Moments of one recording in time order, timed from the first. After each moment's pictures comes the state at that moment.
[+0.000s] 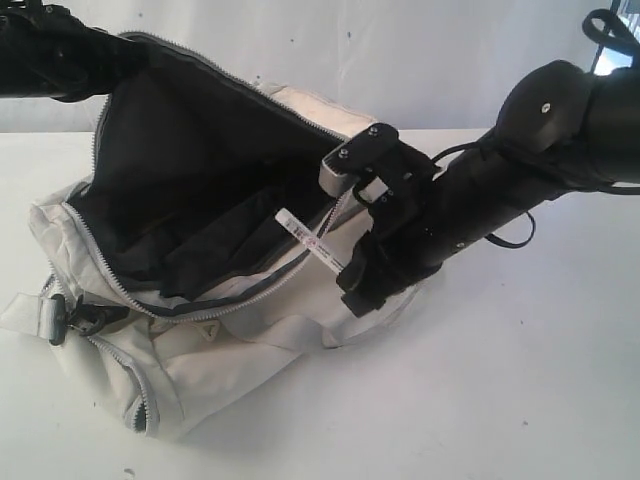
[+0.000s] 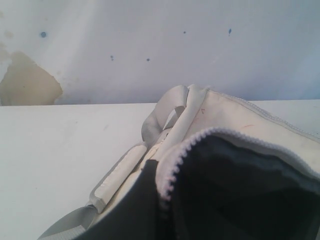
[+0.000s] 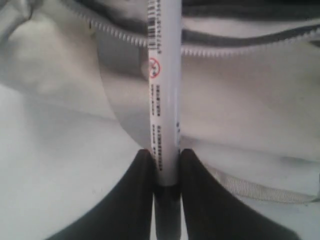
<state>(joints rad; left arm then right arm) -0.27 1.57 -1.14 -0.88 0.12 0.71 0.49 1.64 -1.06 0.62 0.67 -0.94</state>
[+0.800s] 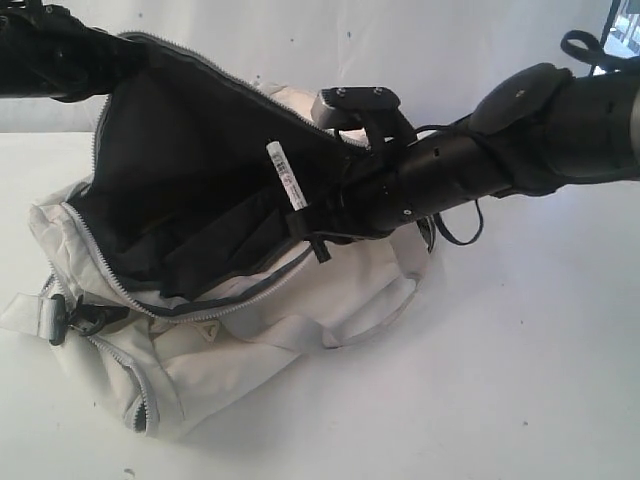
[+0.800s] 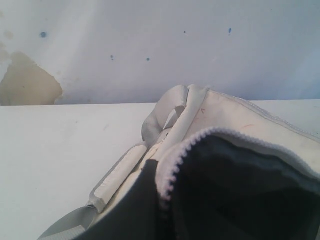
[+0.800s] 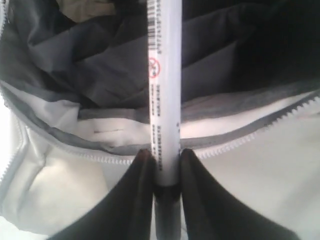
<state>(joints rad) -0.27 1.57 -1.14 -0.88 0.12 0.71 0.50 1.73 -1.12 1.00 0.51 -0.94</state>
